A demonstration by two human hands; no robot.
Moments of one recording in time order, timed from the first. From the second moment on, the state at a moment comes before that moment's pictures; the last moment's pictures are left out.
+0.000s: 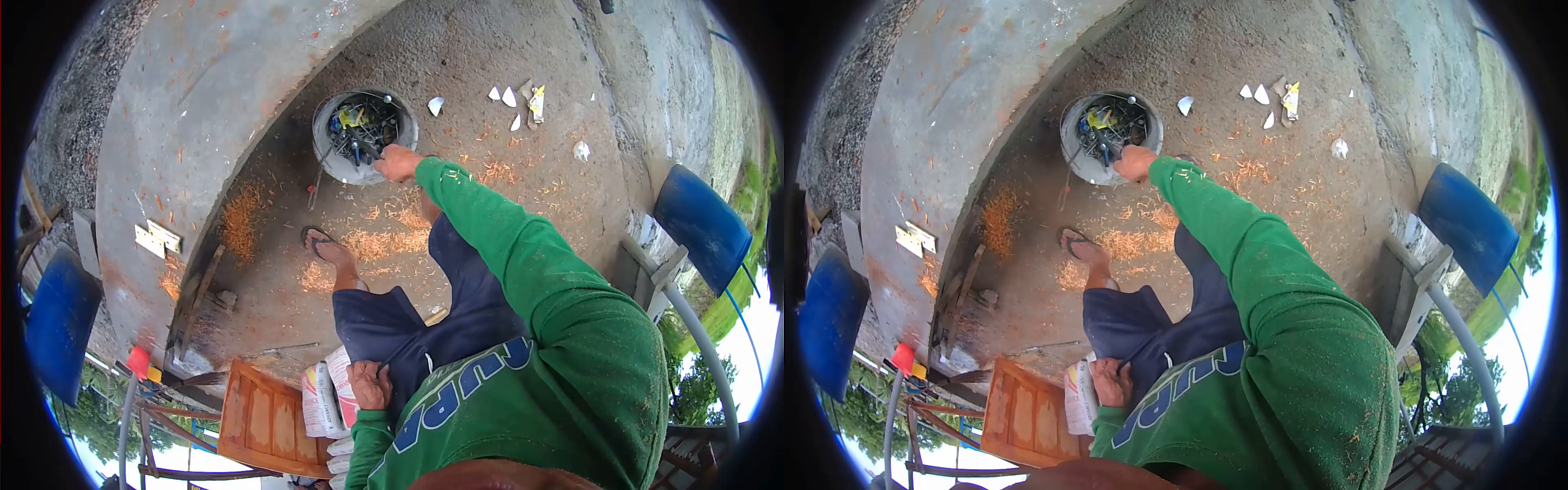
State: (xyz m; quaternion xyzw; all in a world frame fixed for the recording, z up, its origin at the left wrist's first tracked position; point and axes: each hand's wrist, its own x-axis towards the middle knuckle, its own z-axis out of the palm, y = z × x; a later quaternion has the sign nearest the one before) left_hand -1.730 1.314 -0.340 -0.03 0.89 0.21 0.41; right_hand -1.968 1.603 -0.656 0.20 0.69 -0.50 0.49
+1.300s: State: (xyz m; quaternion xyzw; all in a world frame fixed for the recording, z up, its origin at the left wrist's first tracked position) left_hand -1.639 1.239 -0.267 -0.12 0.48 0.55 0.67; right_hand -1.735 1.609 -0.277 -0.30 0.71 -0.24 0.59
